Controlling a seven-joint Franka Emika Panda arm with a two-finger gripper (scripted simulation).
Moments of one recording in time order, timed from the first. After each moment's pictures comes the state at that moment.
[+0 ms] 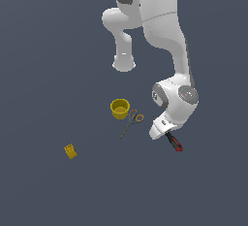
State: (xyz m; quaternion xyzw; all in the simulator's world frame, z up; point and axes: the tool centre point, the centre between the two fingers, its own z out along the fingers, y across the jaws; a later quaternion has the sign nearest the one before) arm 0.026 0.210 0.016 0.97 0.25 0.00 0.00
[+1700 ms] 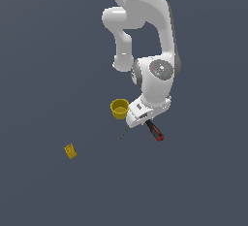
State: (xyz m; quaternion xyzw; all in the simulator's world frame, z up) arm 0.011 0.104 0.104 0.97 0.25 0.00 0.00
